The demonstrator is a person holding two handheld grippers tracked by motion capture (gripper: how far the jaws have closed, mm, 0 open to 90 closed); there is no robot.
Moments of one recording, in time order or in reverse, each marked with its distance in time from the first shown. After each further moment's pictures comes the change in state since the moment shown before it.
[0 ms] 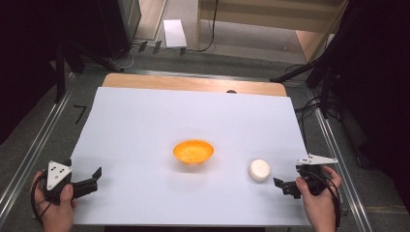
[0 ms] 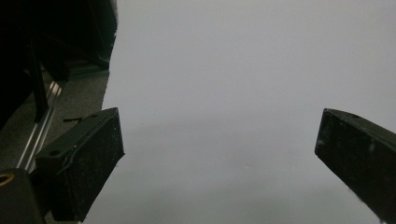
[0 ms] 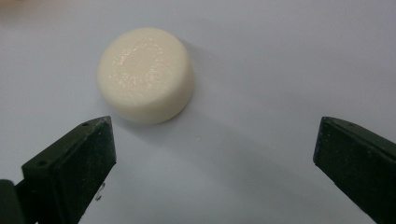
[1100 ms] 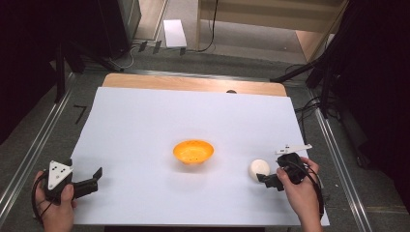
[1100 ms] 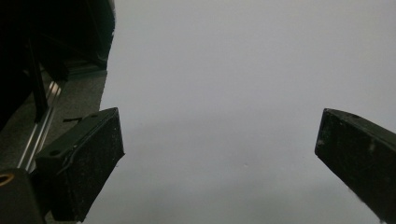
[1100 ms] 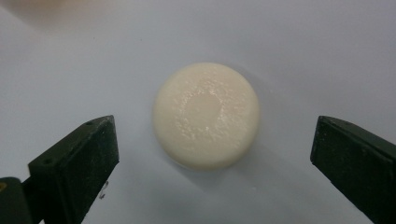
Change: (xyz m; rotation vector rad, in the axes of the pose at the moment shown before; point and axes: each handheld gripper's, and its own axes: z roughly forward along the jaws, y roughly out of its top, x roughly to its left) left arm -0.001 0.000 0.001 0.004 -0.005 0.011; right arm 0.032 0.038 0.026 0.101 0.065 -0.072
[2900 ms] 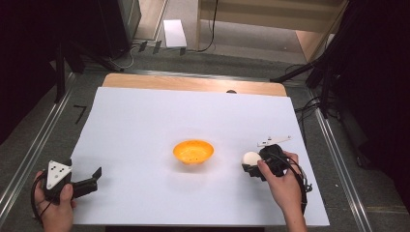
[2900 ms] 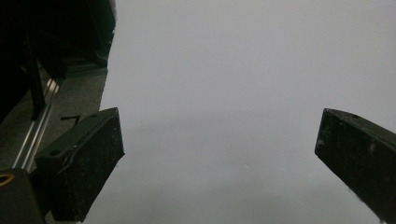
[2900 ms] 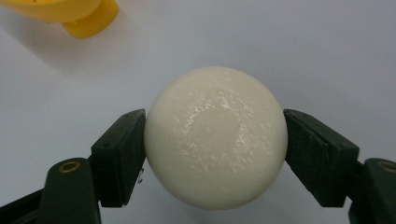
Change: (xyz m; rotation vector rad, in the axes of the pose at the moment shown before) left arm 0.002 0.000 0.000 0.000 -0.004 -0.019; right arm 0.027 0.036 0.020 -0.016 0.003 -0.017
